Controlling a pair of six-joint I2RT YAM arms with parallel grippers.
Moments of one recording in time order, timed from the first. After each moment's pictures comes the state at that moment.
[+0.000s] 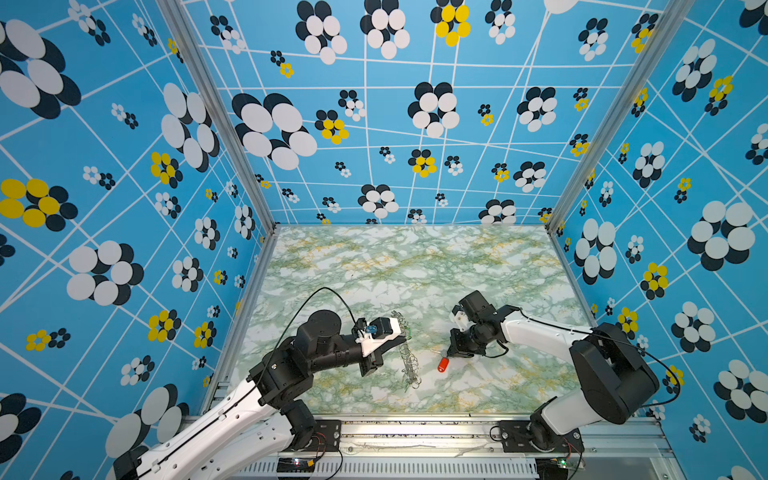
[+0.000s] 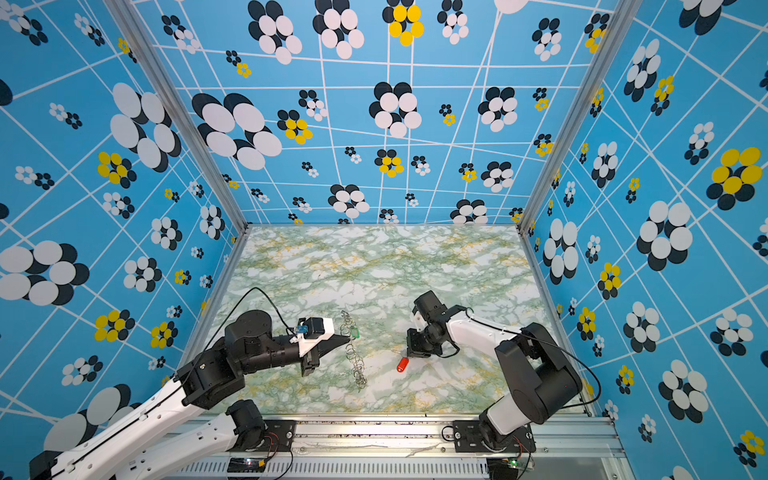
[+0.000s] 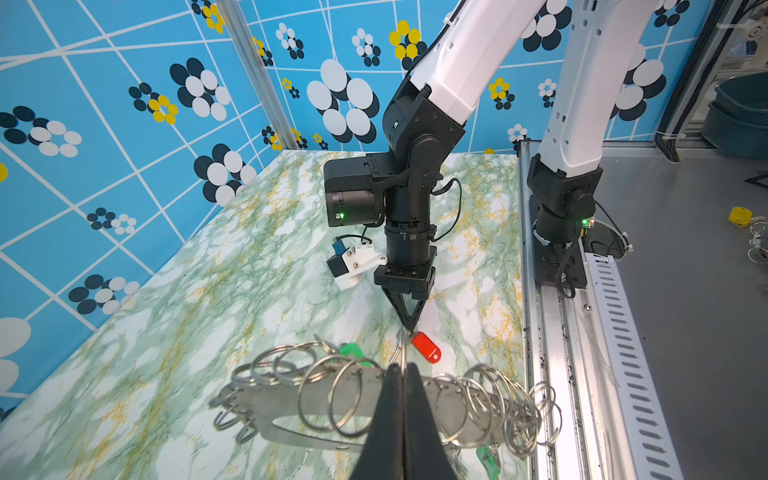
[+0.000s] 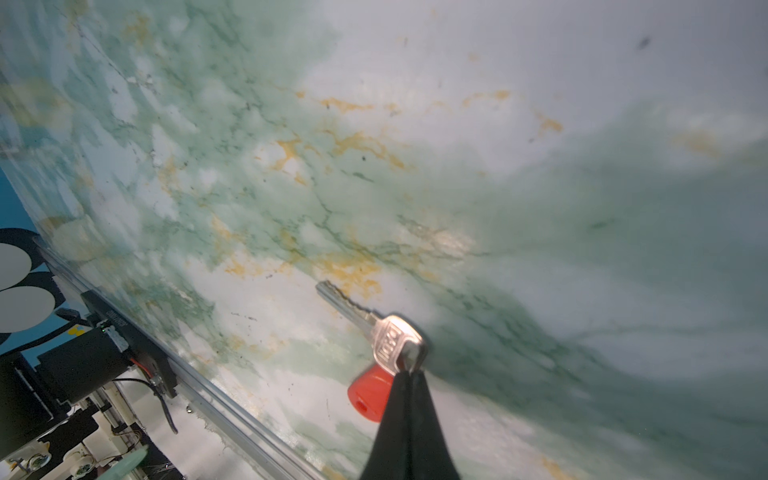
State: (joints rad) left arm -0.85 0.70 0.76 -0.35 0.40 0.26; right arm 0.55 1.54 0.76 -0.52 -0.40 0.50
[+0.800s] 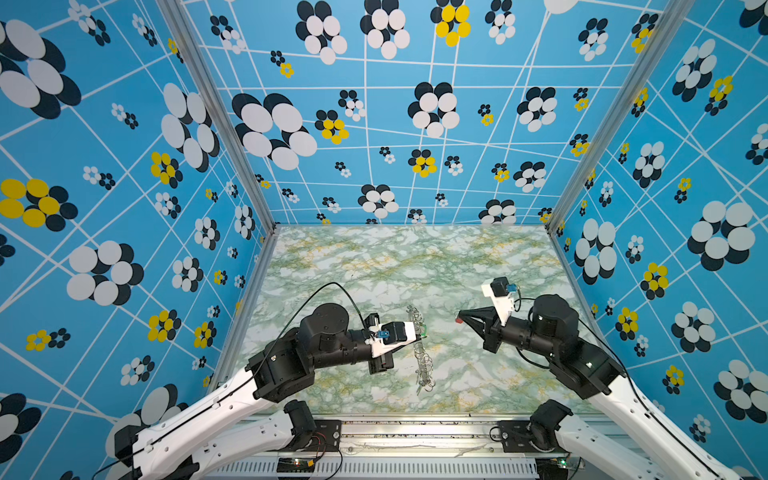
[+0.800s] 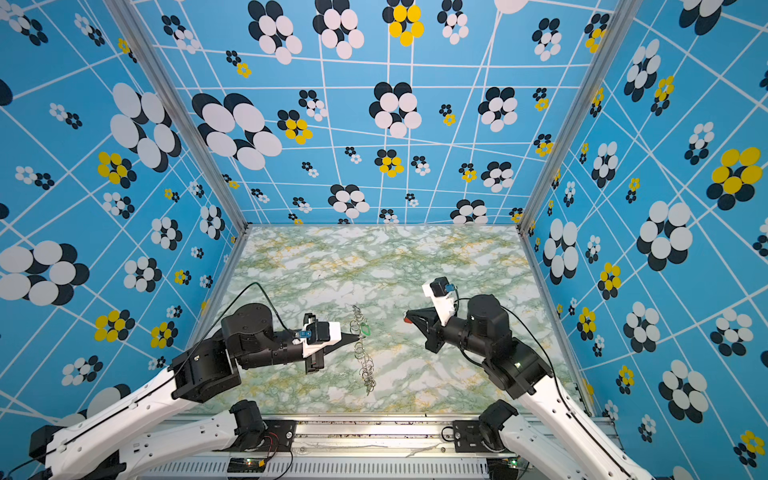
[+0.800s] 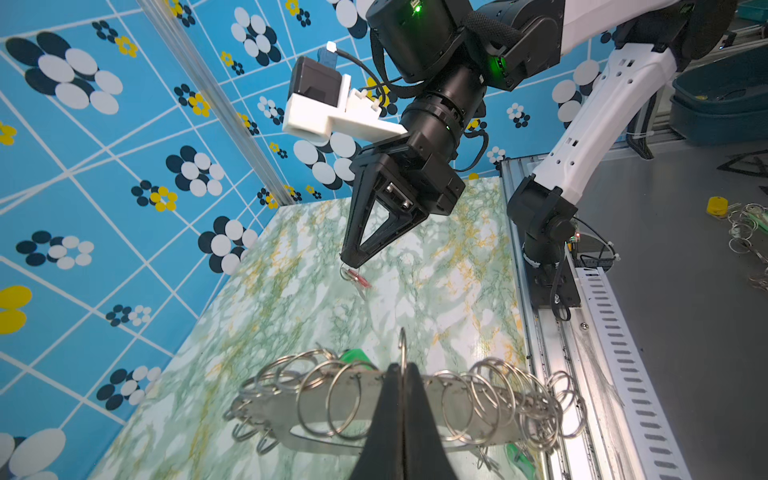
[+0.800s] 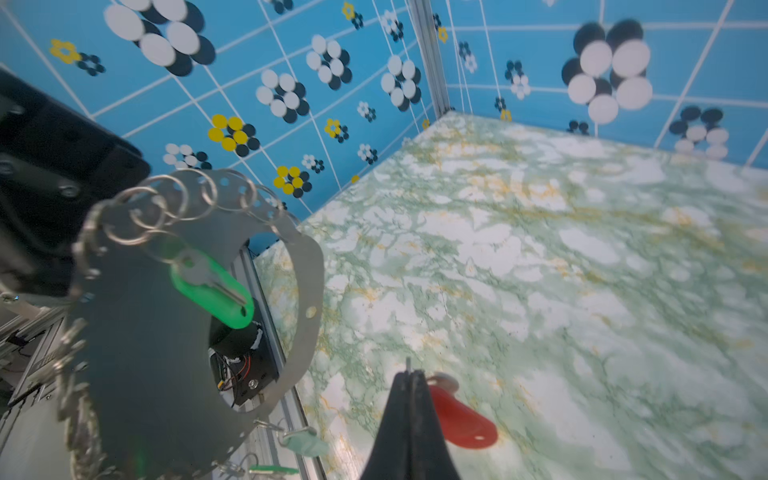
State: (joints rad) left arm -1.02 0.82 0.99 -0.41 0.31 0.39; right arm 0.60 0.68 0.76 -0.34 -0.42 0.14
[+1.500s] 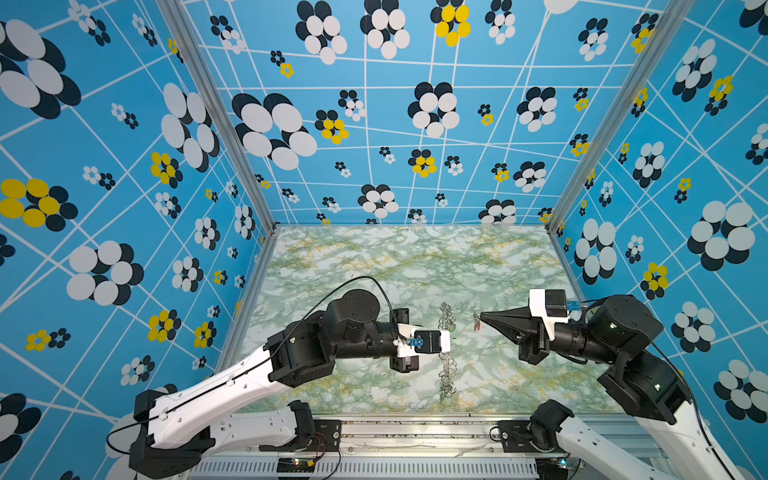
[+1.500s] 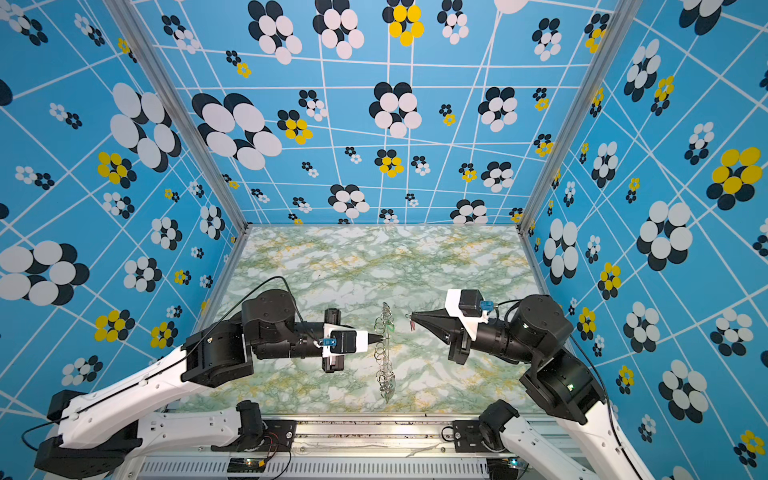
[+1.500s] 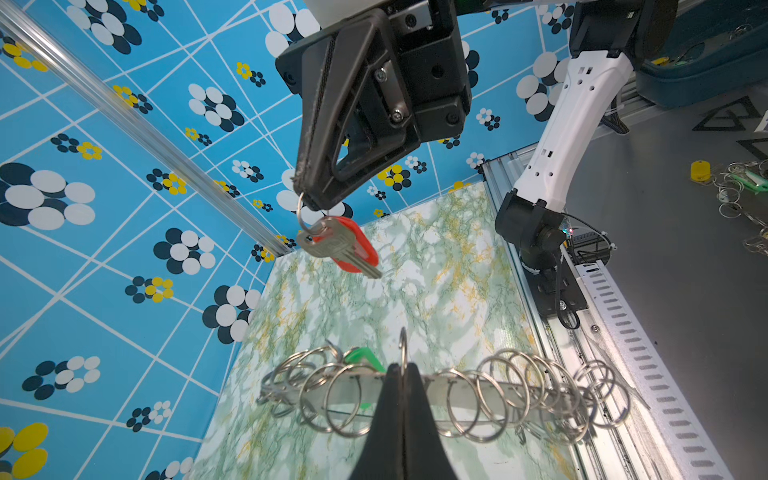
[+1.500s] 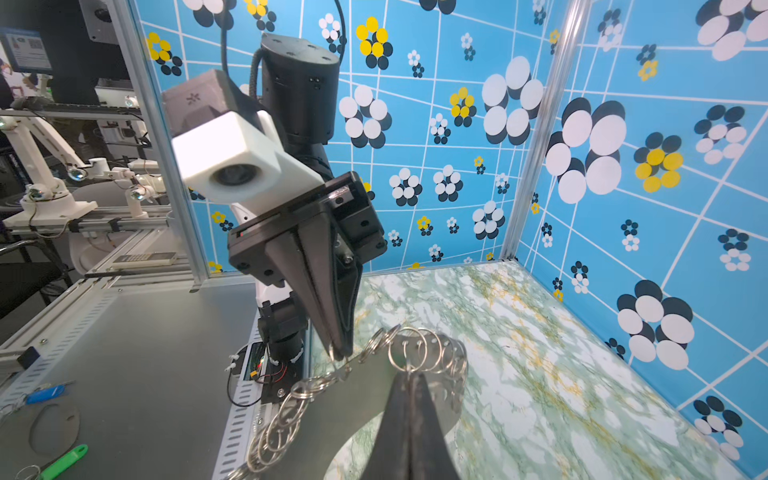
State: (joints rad) left arm -1.15 1.03 1.24 -0.48 0.27 0.54; right arm 0.60 0.64 1.06 -0.44 -0.69 -0.15
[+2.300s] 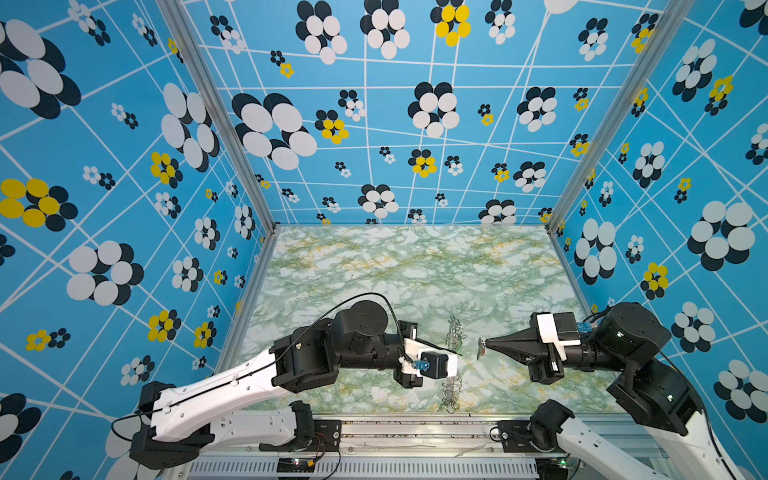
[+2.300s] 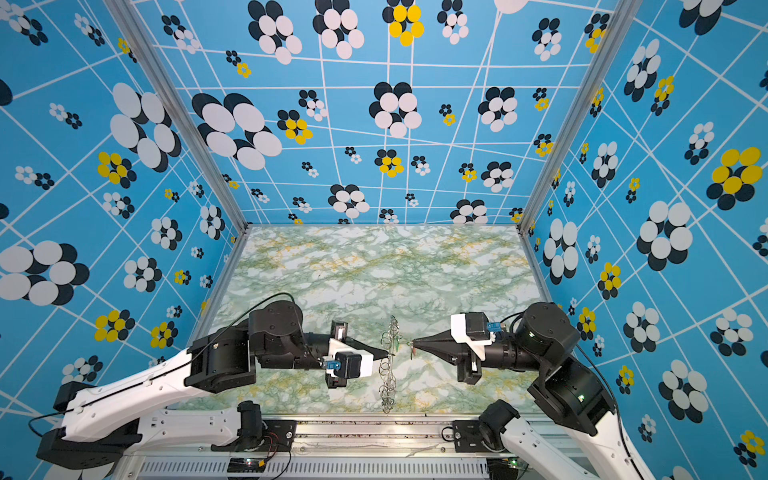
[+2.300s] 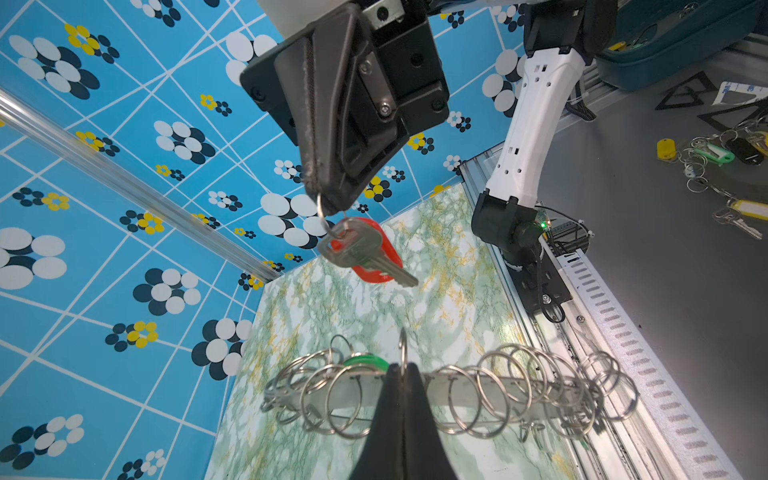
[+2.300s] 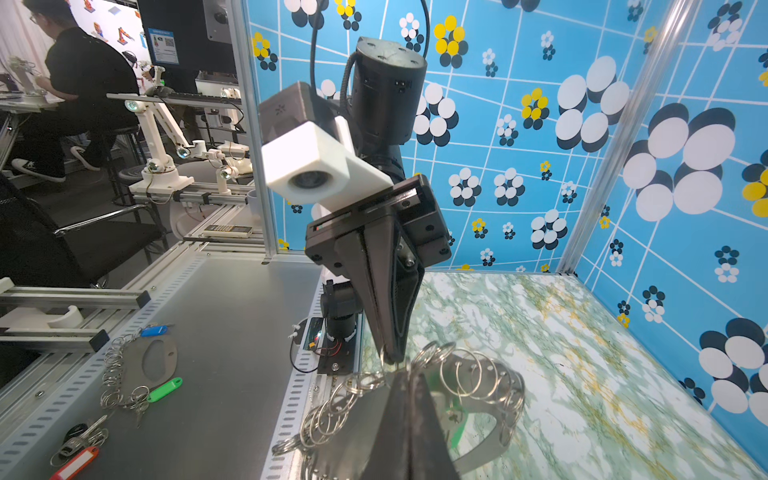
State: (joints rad) left arm -1.24 1.03 1.20 -0.47 0.25 0.62; right arm 0.61 0.60 1.06 -0.53 -0.86 -0.19
